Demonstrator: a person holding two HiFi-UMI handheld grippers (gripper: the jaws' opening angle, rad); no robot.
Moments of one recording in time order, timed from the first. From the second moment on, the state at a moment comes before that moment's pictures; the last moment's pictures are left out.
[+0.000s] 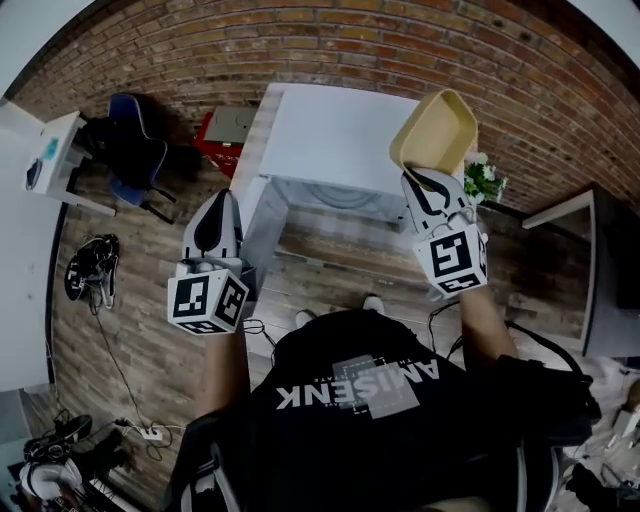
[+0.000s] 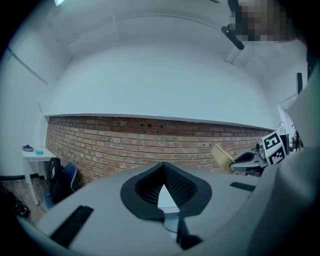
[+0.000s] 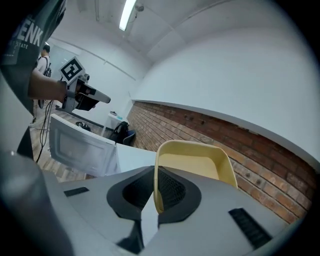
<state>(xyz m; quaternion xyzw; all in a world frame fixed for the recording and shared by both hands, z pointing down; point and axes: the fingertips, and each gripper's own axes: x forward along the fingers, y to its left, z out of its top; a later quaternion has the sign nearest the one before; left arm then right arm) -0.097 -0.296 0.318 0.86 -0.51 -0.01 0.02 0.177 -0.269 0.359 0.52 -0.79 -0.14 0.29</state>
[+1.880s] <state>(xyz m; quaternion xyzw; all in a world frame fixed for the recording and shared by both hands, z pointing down) -0.179 -0.250 0.335 0.82 -0.58 0.00 0.03 -0.018 -0.176 0.551 0.06 -0.90 -0.18 0.39</state>
